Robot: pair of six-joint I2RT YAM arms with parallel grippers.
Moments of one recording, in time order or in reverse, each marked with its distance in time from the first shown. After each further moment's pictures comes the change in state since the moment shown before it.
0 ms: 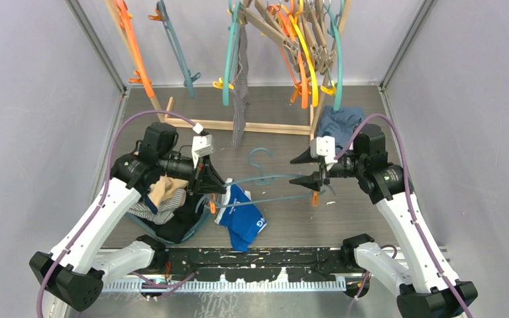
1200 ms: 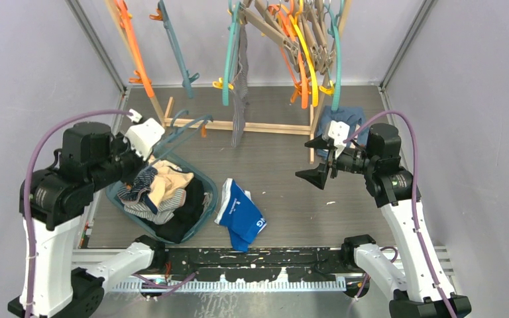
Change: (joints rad) left arm 0.072 -0.072 0.649 -0.701 -1.058 0.191; right arm -0.123 -0.052 -0.004 0.100 0.113 0.253
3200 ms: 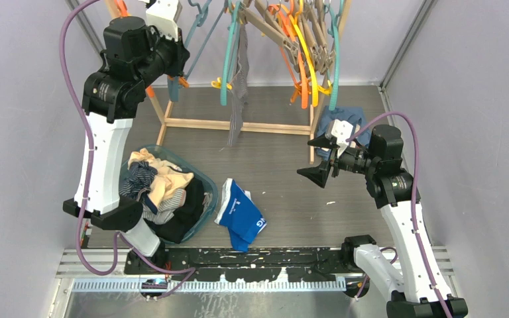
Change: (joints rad) left arm 0.001 0.700 0.709 0.465 -0.038 -0.391; right arm -0.039 -0.013 -0.031 0.050 0.001 0.034
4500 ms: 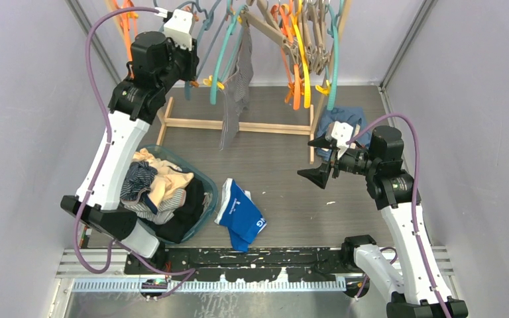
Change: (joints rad) left arm 0.000 -0.069 -0.423 0.380 -0.053 0.003; right arm 0.000 -0.011 -0.002 -0.009 -0.001 -0.023
